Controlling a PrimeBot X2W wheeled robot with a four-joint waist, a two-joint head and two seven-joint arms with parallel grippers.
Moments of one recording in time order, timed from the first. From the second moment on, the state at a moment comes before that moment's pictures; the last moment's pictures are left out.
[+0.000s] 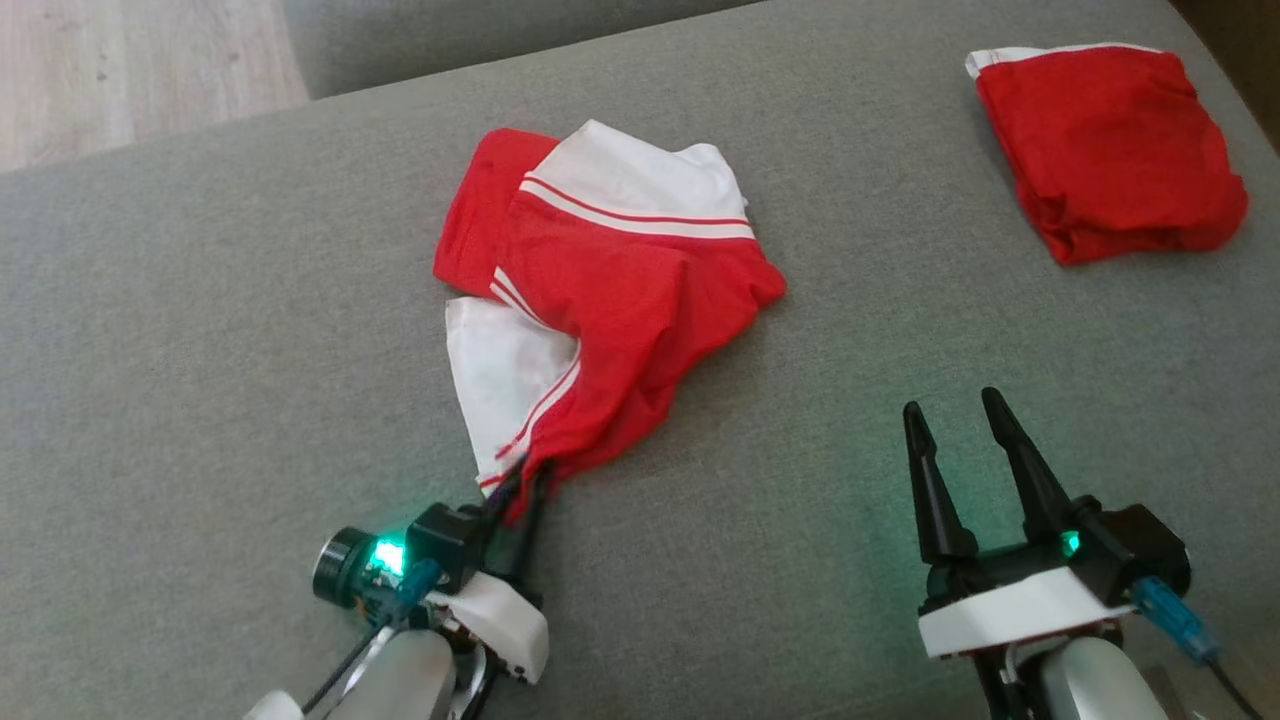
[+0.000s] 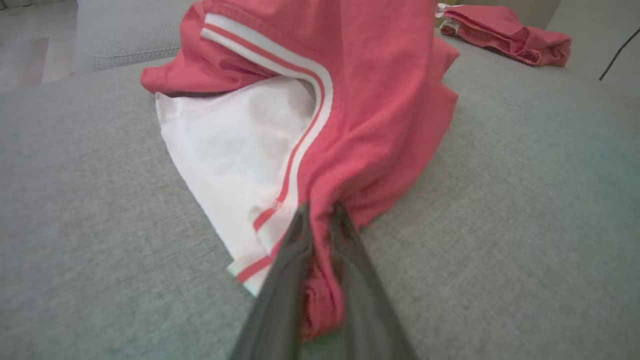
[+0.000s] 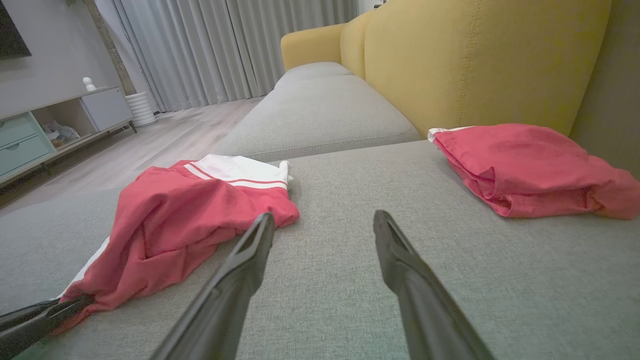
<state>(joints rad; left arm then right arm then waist) -0.32 0.05 -0.46 0.73 -0.16 -0.12 -0.27 0.00 -0.04 0.14 0.16 0.15 0.13 -0.26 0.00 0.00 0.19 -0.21</state>
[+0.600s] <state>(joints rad) -0.83 0.08 -0.84 0.40 -0.52 -0.12 -0.25 -0.03 -0.05 0.21 0.17 0.20 0.13 -0.26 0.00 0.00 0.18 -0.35</state>
